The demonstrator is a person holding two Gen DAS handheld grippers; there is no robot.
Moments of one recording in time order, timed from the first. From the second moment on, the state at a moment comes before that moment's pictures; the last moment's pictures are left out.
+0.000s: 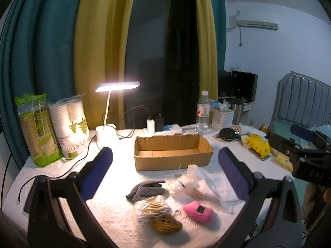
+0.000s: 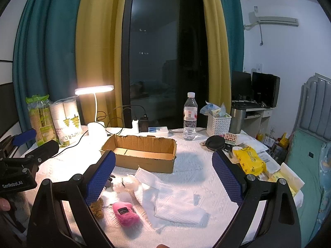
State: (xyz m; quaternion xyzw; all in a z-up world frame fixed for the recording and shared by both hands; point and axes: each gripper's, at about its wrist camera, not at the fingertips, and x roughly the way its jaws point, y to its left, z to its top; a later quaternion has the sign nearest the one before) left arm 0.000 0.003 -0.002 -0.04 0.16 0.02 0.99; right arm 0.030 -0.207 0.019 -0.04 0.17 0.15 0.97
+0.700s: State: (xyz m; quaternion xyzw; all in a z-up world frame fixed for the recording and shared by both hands) left arm 0.000 0.001 -0.003 -0.04 0.16 0.02 0.99; right arm 0.030 -0.208 0.019 -0.03 0.17 0.15 0.97
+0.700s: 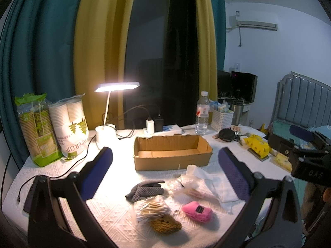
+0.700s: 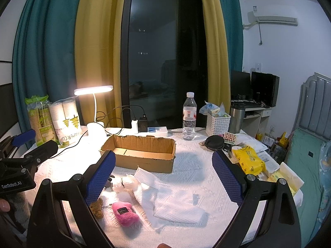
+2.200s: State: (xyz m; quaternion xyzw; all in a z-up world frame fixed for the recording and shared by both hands) left arm 0.111 0.042 -0.173 -0.08 0.41 0.01 0.91; right arm 0.145 -0.216 -0.143 -0.06 0.38 0.15 0.91
